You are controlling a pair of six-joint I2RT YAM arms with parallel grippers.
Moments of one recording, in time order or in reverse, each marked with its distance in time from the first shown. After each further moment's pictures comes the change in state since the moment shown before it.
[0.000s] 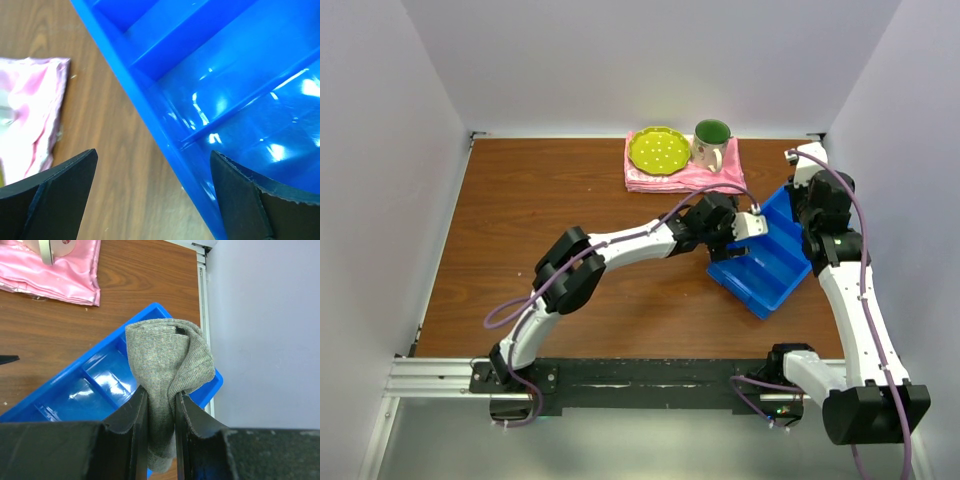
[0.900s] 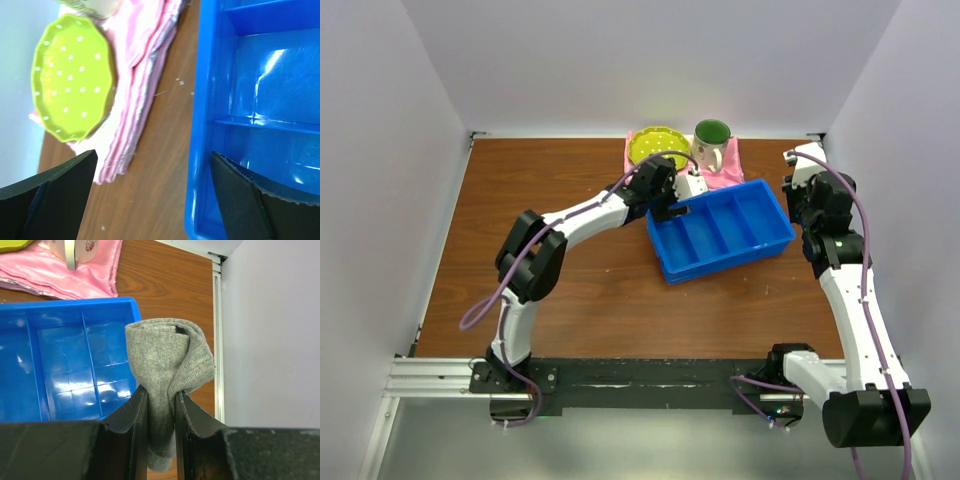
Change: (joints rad) left arm 0.267 -0.162 -0.176 -0.043 -0.127 0.188; right arm 0.000 -0.014 0.000 -0.004 -0.075 0.011
